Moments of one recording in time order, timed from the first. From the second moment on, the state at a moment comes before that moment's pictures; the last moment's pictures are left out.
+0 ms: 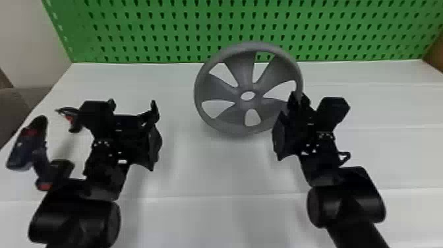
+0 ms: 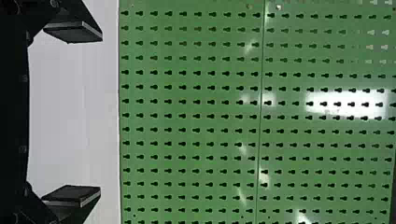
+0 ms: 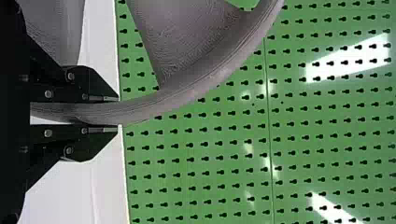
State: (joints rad) left arm -0.02 0.14 -0.09 -1.59 0.15 -0.07 0.05; right arm -0.21 -0.06 0.14 -1.29 -0.16 -0.20 -0.09
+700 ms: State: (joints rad) left arm -0.02 0.14 -0.09 -1.59 0.15 -0.07 0.06; right arm -0.21 -0.06 0.14 -1.29 -0.18 -0.18 -0.09
